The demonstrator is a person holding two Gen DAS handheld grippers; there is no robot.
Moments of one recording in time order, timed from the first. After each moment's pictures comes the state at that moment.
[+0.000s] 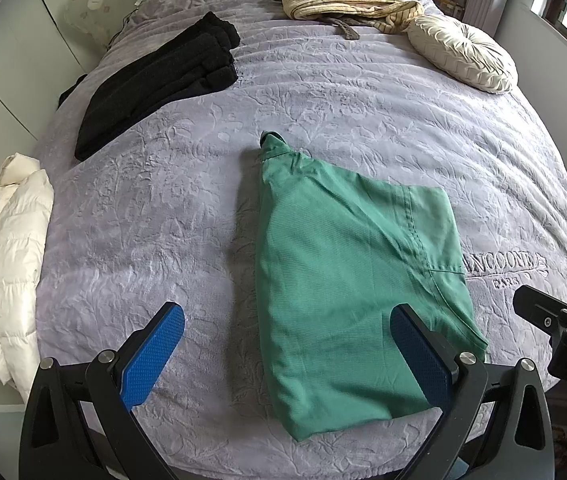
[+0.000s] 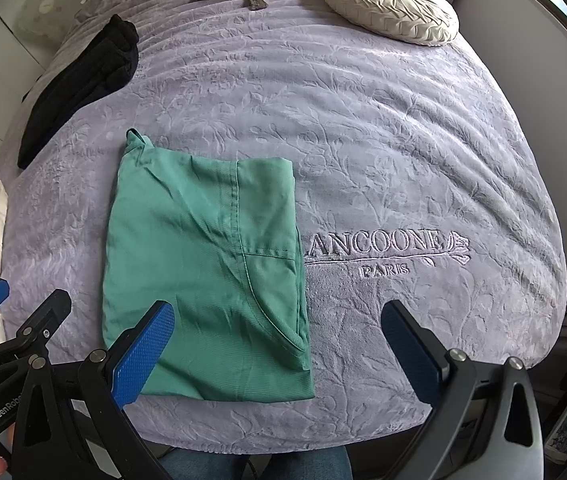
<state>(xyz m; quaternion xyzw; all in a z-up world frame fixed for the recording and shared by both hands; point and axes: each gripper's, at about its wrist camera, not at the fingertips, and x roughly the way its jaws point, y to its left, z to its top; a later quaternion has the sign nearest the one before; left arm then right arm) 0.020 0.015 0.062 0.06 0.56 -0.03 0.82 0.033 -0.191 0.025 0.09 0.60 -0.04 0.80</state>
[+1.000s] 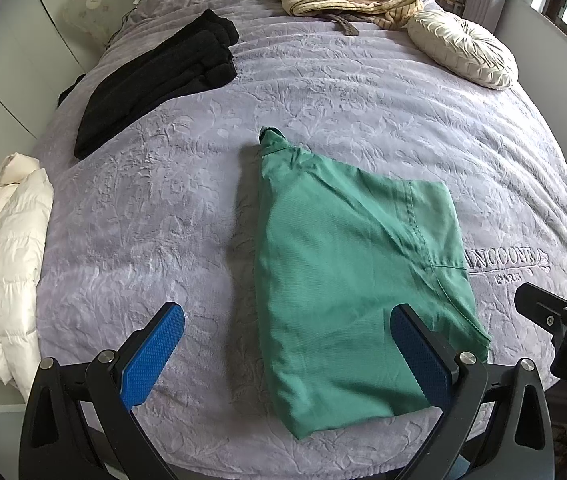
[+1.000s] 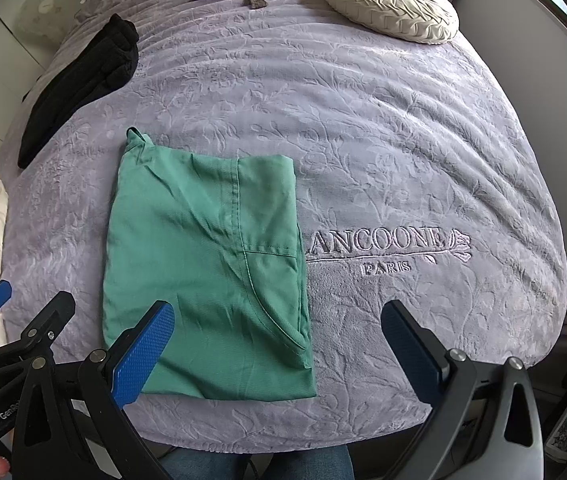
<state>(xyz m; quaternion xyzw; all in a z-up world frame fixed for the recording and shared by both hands) 0.018 0.016 0.058 0.07 0.57 -0.03 0.82 0.033 -0.191 0.024 0.09 0.60 -0.03 0.80</state>
